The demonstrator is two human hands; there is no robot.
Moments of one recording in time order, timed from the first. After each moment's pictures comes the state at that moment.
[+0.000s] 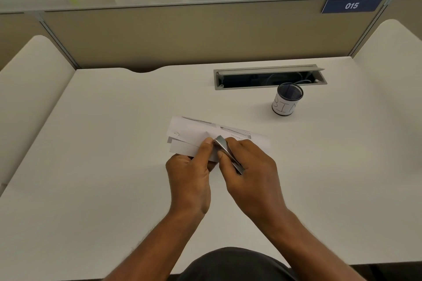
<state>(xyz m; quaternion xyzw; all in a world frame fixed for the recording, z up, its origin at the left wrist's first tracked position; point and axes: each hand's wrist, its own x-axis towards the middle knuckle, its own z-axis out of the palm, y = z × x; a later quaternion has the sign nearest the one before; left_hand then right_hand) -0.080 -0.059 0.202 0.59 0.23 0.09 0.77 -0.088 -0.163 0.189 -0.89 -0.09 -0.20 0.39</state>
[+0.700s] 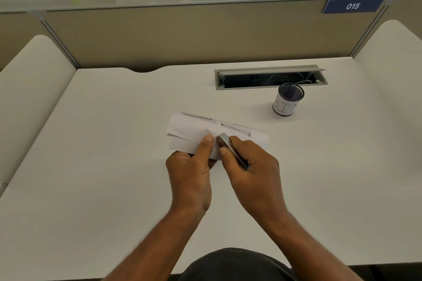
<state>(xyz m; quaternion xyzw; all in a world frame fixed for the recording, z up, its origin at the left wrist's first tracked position) -0.076 -0.058 0.204 0.58 0.22 0.10 0.77 -0.087 -0.161 0.195 -0.84 -0.04 -0.15 0.52</state>
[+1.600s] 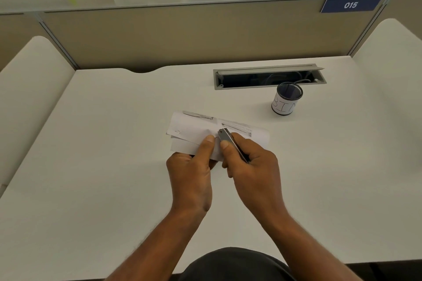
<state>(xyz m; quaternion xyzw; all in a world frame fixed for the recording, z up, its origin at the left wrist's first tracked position) -0.079 -0.062 0.205 0.59 0.20 0.10 0.77 -0.087 -0.158 0.202 -0.79 0.02 -0.11 0.60</state>
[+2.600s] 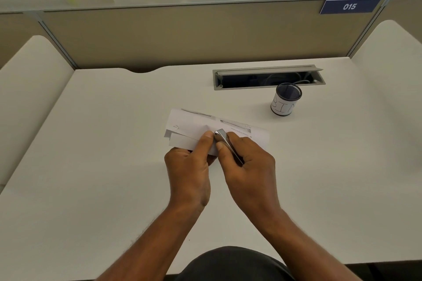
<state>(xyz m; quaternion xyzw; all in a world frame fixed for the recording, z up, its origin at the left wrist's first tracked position) -0.071 -0.060 0.209 0.58 0.21 0.10 0.78 -0.085 -0.155 0.200 -0.84 -0.03 -0.18 0.52</state>
